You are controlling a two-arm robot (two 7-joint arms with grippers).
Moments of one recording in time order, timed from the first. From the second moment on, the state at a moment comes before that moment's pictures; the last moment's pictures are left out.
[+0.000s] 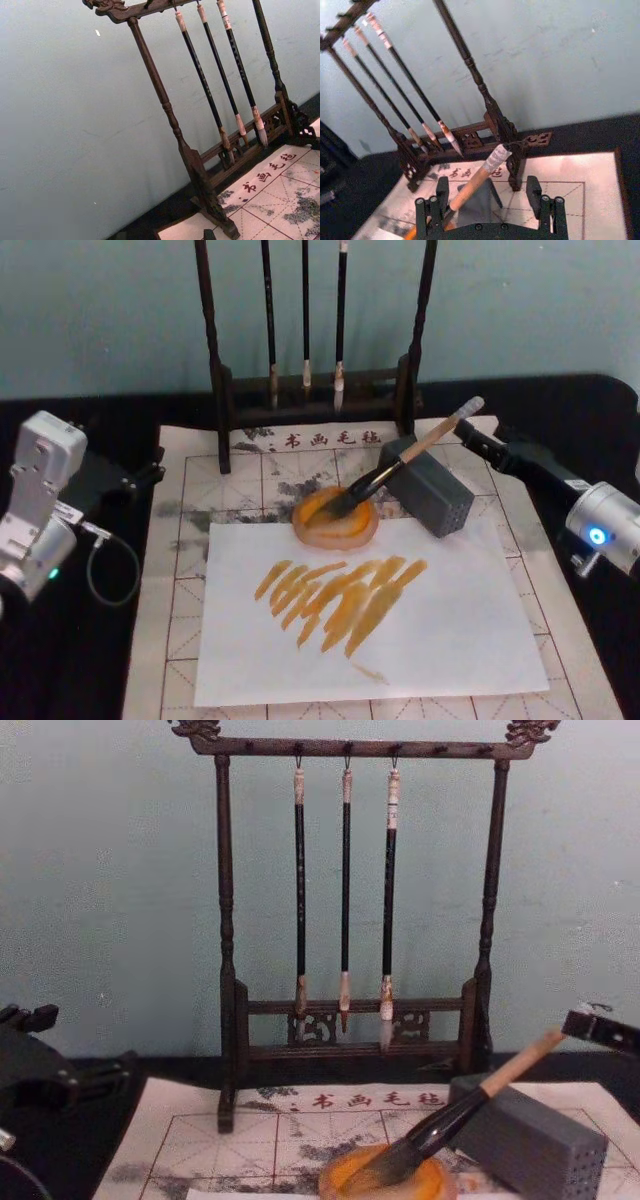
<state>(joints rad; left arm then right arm) -0.20 0.60 0.45 -1.41 -0.25 -0.12 0.03 0.30 0.60 -0.49 -1.32 1.10 0.02 0.30</state>
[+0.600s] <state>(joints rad) -0.20 0.60 0.45 -1.41 -0.25 -0.12 0.03 0.27 0.62 -0.51 -1.31 0.92 -0.05 0.29</state>
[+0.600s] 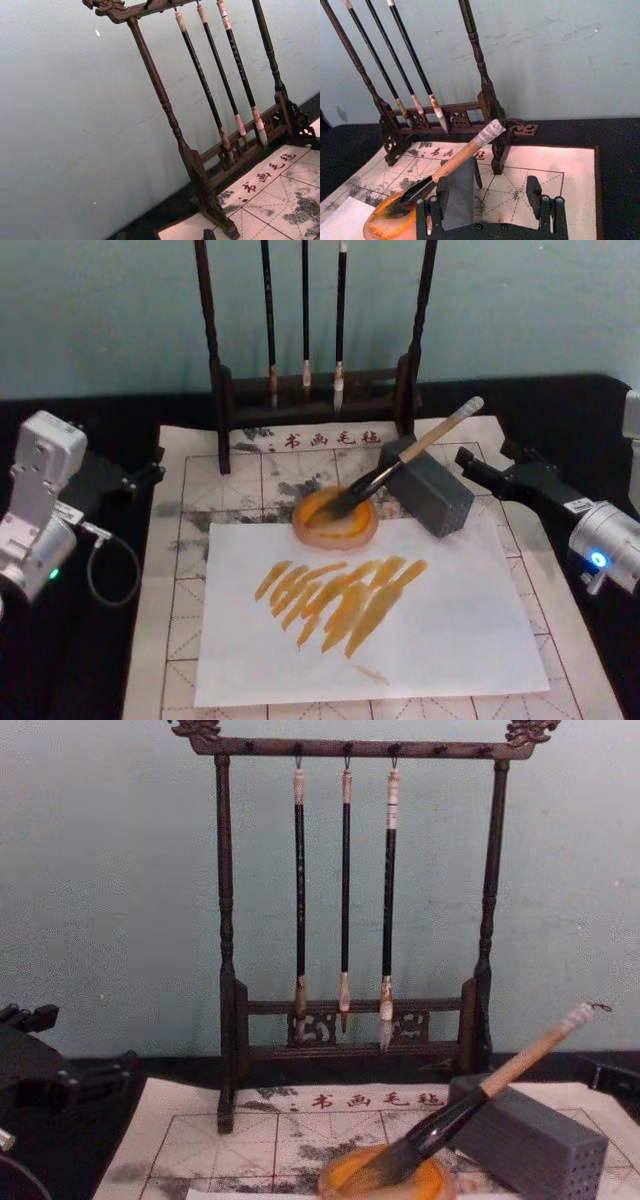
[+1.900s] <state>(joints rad) -0.20 0.60 0.45 -1.41 -0.25 -0.12 0.03 0.27 0.62 -0.52 -1.32 0.92 -0.05 0.29</state>
